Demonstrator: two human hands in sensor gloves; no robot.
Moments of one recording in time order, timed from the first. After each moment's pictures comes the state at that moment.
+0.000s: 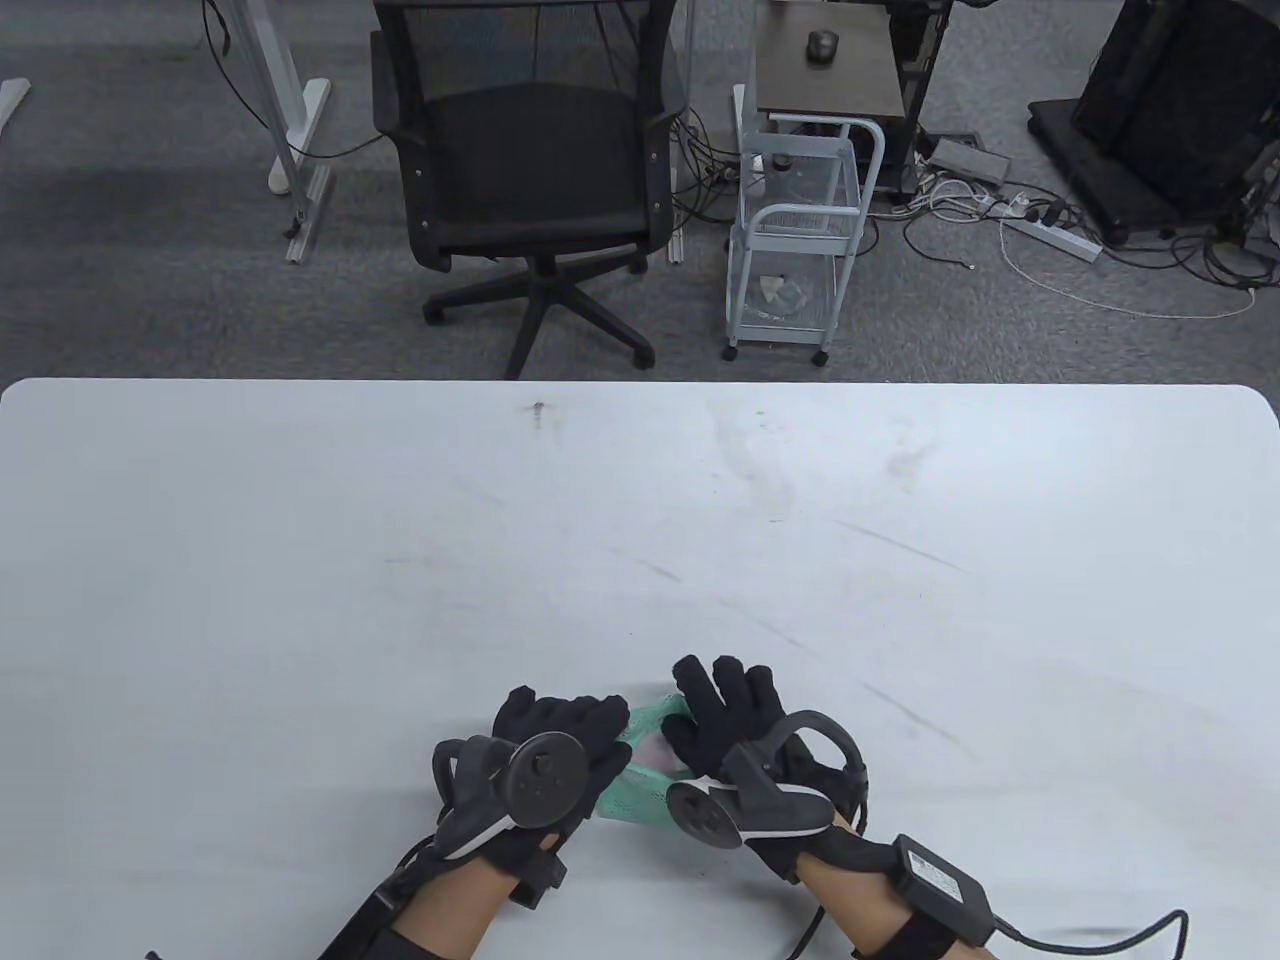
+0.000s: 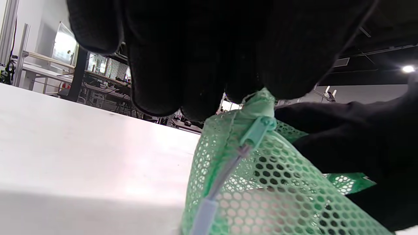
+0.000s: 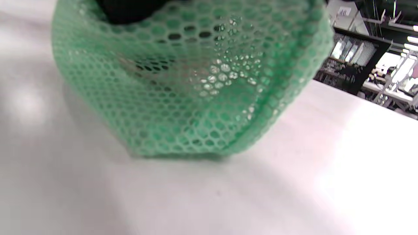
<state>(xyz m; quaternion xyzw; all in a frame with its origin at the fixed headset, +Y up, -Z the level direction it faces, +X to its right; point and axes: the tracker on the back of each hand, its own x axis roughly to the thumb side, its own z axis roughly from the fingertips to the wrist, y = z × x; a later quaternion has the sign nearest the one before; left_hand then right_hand) -0.118 -0.734 -0.233 0.05 -0.17 0.16 0.97 0.073 -0.772 -0.245 -0.35 -0.02 -0.93 0.12</state>
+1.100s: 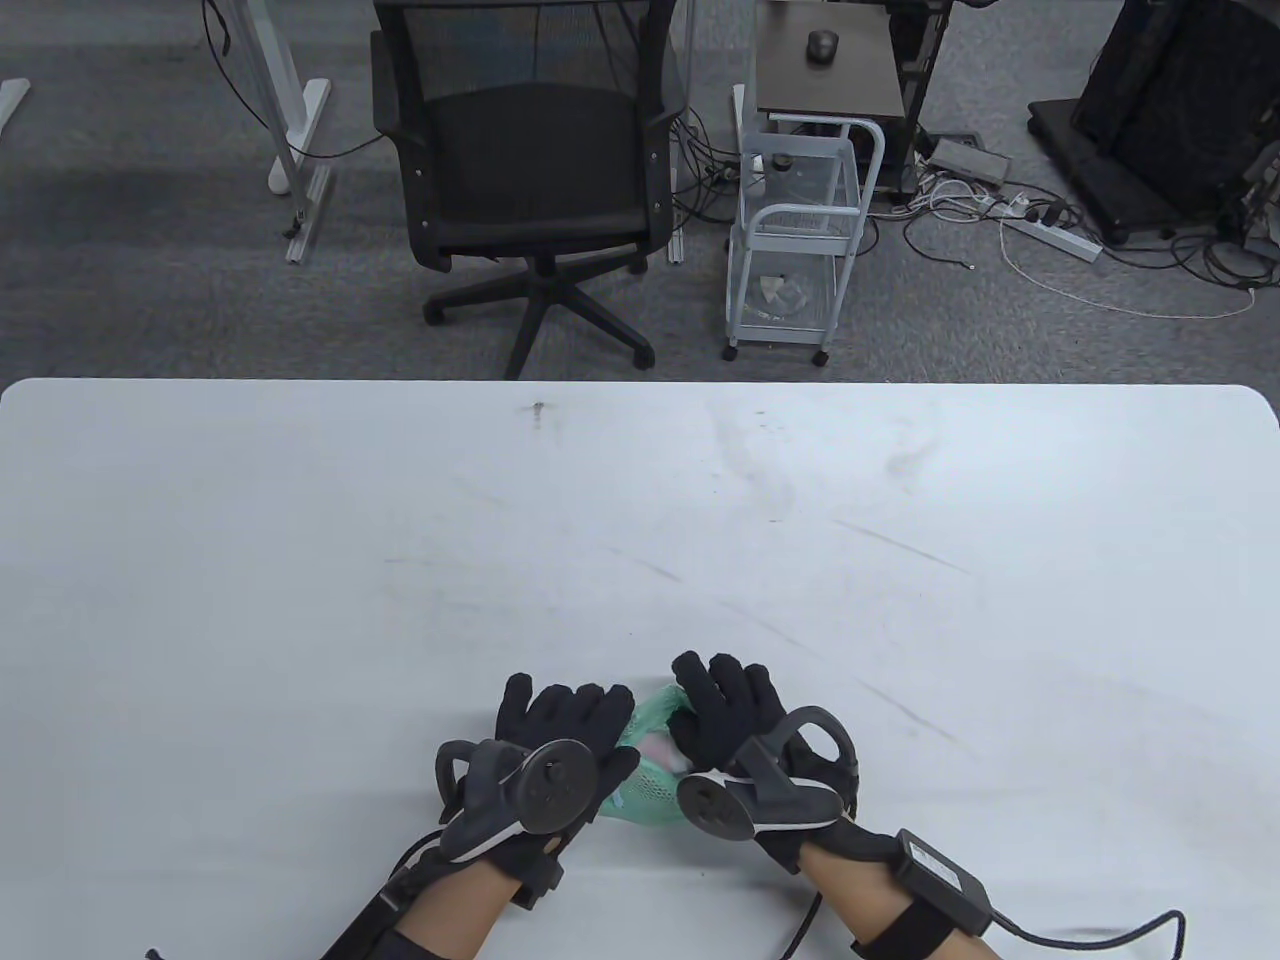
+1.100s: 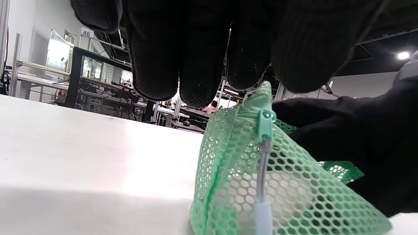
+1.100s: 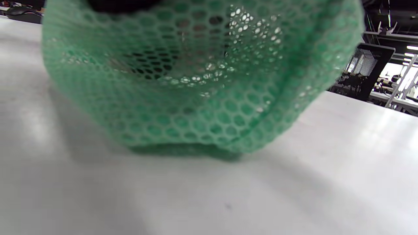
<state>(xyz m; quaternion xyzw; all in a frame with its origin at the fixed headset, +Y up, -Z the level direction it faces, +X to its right) -0.114 -0.733 -0.231 0.05 -0.18 0.13 0.97 0.078 -0.776 -0.248 -0.37 0.03 -0.92 0.08</state>
